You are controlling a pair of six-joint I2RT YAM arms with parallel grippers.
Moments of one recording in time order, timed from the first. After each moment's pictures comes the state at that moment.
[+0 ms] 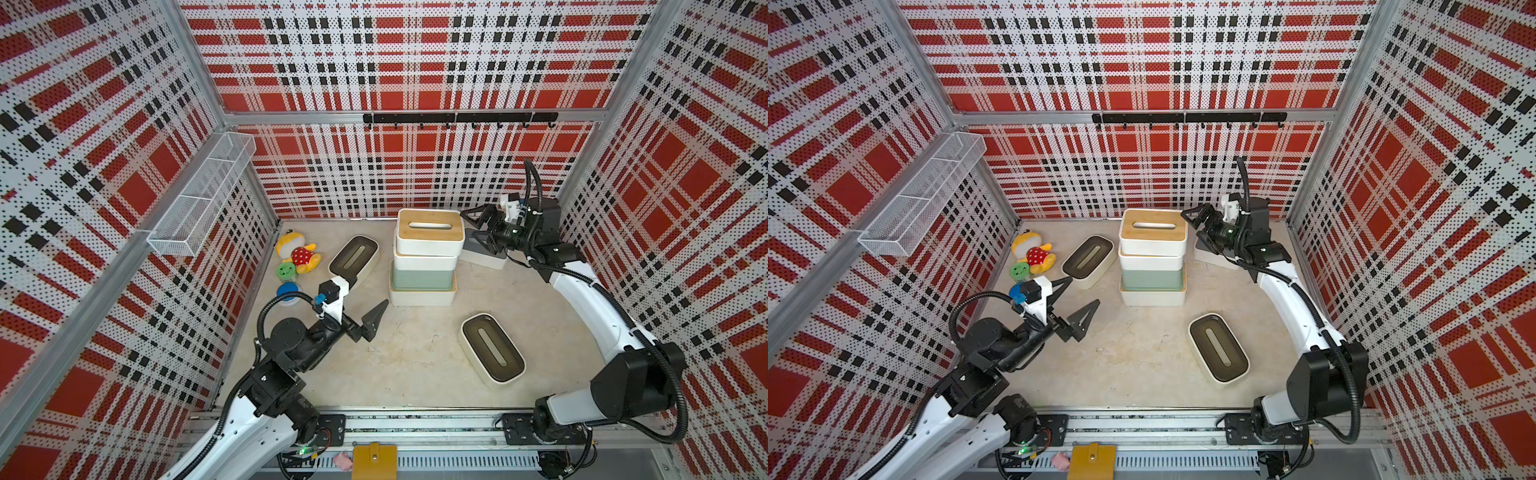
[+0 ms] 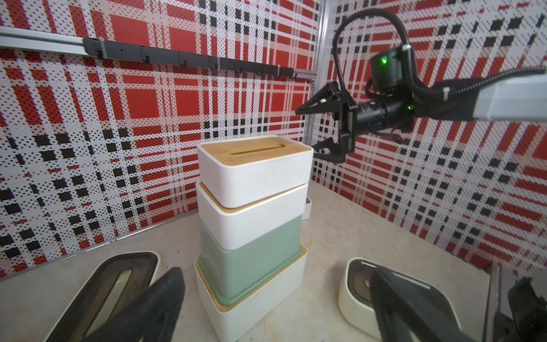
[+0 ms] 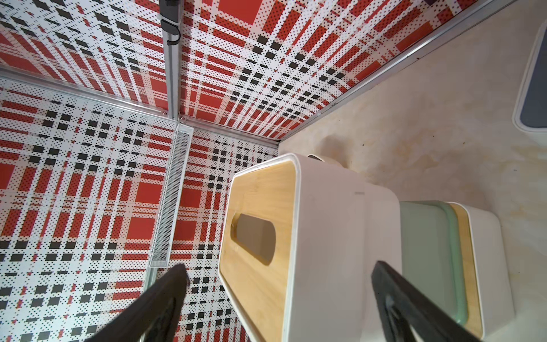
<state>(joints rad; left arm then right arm) -0.62 0.56 0.63 0.00 0.07 -0.11 0.20 1.45 1.37 -0.26 -0.60 0.94</state>
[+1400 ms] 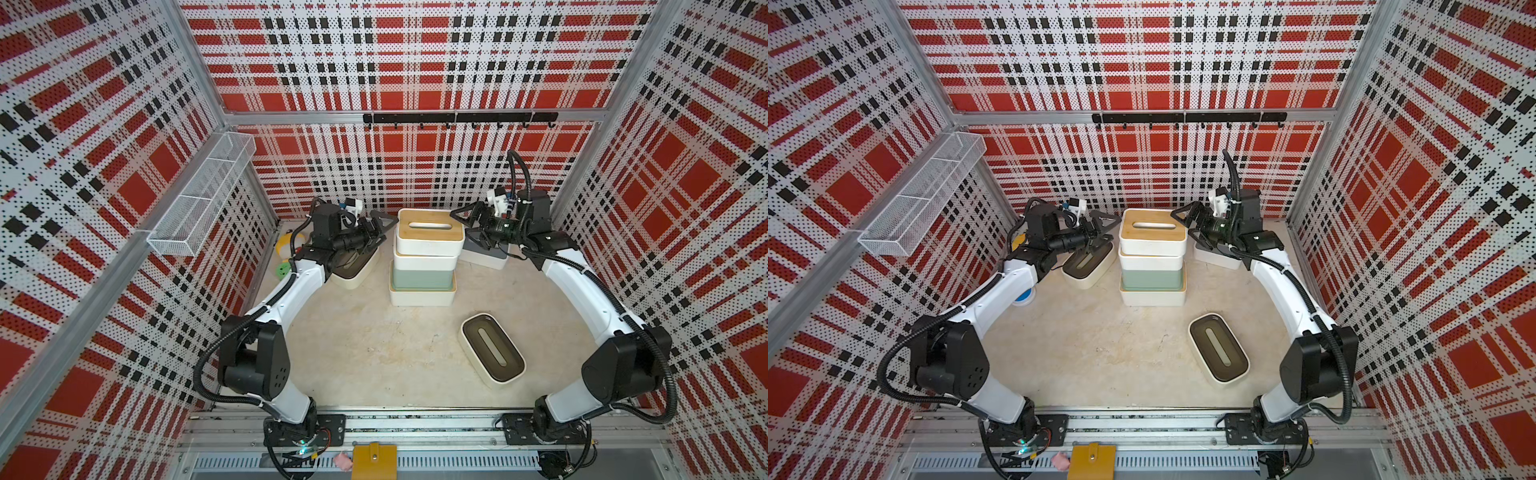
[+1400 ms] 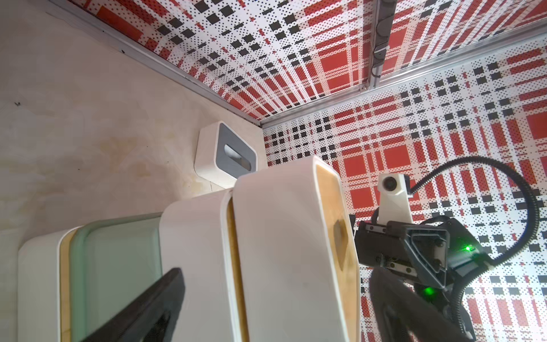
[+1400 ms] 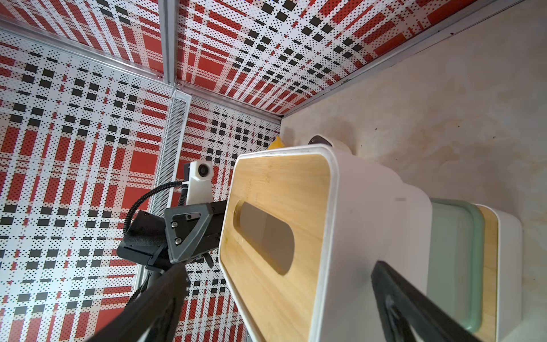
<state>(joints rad) -0.22 1.61 1.29 0.03 0.75 -0.98 0.23 1.56 1.50 -0.36 -0.68 0.86</state>
